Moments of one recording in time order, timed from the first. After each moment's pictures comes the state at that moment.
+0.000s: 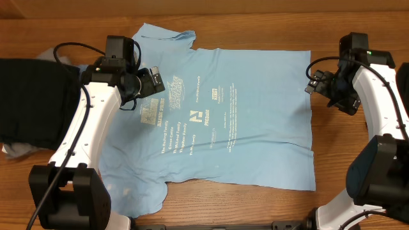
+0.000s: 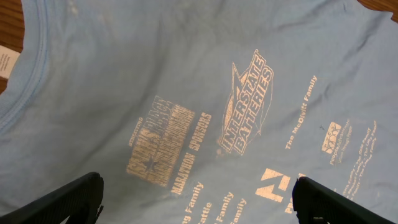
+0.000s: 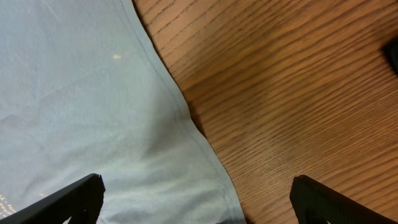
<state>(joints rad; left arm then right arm) -0.08 1.70 1.39 -0.85 0.07 -0.44 -0.16 1.83 1.53 -1.14 0.05 0.41</state>
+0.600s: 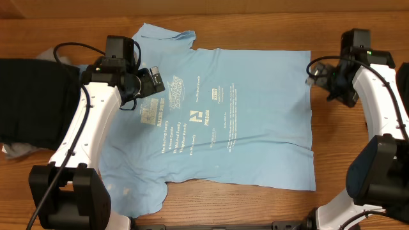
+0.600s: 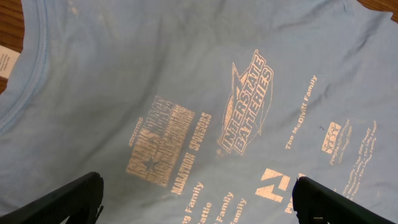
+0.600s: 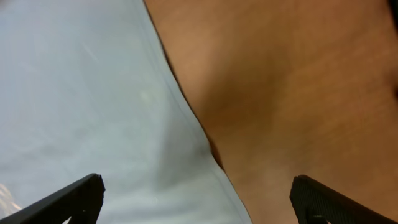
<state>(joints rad) -0.08 1.70 1.39 -0.84 0.07 -0.44 -0.16 1.83 1.53 -0.97 0.03 0.41</state>
